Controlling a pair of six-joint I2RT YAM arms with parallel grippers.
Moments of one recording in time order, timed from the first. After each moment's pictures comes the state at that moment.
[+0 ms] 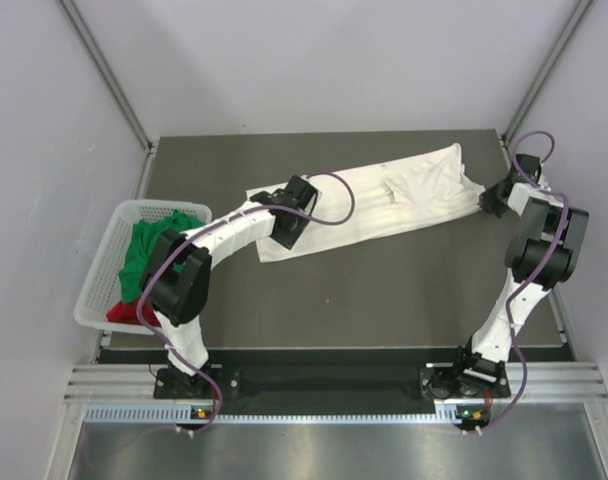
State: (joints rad) left arm -0.61 1.83 1.37 -0.67 -0.29 0.03; right arm -0.34 2.03 1.38 -0.25 -0.01 0.71
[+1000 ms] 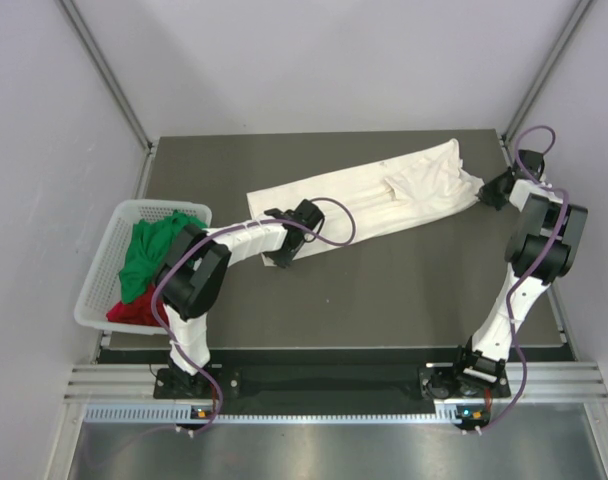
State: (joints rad) left arm -0.68 1.90 1.26 -0.67 -0.44 -0.02; right arm -0.35 2.13 1.49 -0.21 -0.13 0.69
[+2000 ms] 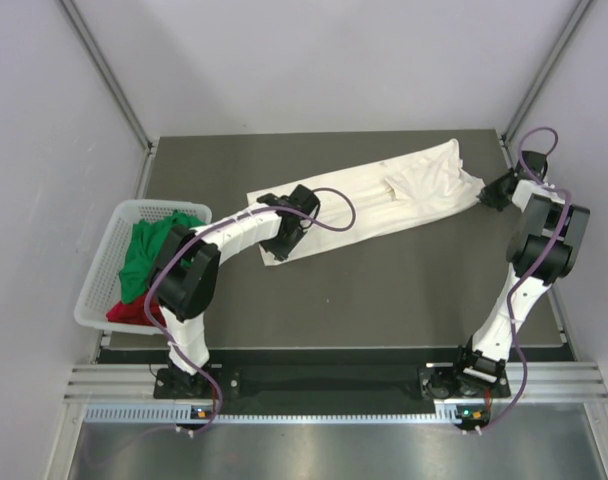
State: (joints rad) left arm -0.64 1.88 1.37 -0.82 -0.31 0.05; right arm -0.37 2.13 1.49 -0.22 -0.16 0.69
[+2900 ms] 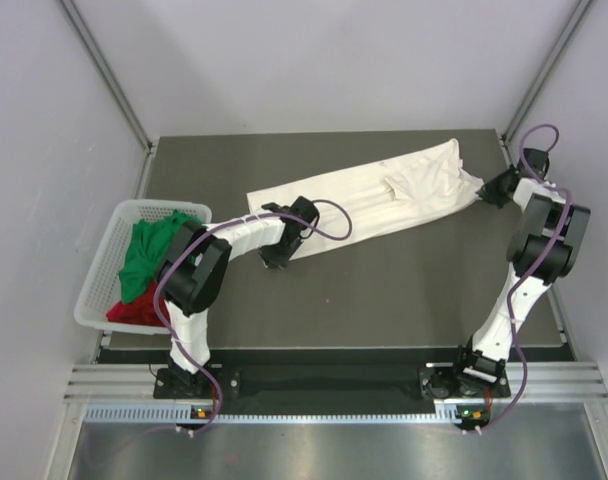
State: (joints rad) left arm -0.63 1.94 1.30 -0.77 -0.32 0.02; right arm -0.37 2.13 1.51 -0.22 -0.20 0.69
